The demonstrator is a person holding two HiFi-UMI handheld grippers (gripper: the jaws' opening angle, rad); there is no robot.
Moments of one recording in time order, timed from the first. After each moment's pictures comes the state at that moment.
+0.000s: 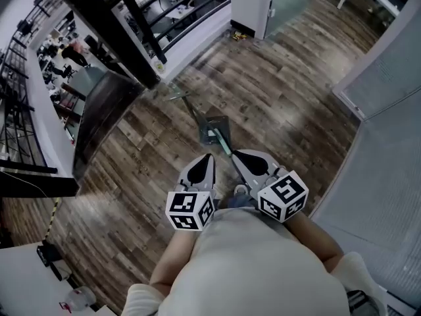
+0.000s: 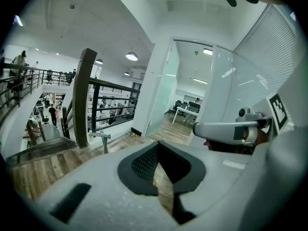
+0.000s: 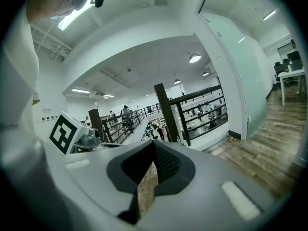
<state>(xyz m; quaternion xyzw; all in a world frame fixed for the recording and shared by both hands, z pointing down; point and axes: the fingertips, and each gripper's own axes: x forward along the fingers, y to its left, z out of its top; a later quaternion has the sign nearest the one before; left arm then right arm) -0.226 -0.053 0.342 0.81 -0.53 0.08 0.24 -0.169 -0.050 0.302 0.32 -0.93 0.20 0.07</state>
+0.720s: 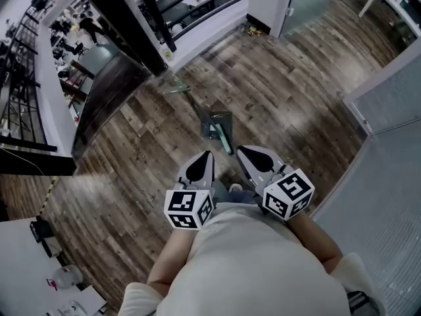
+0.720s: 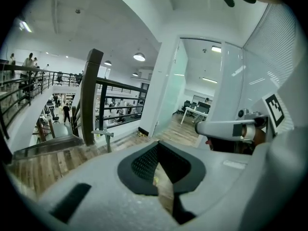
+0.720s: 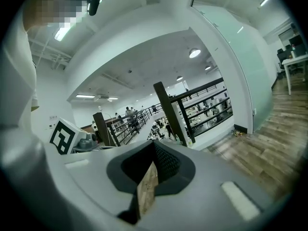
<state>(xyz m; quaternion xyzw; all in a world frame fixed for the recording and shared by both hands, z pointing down) -0.205 -0.082 0.354 0.78 -0.58 0.08 0.25 -0.135 -0.093 0.314 0.28 -0.93 0.23 0.06</state>
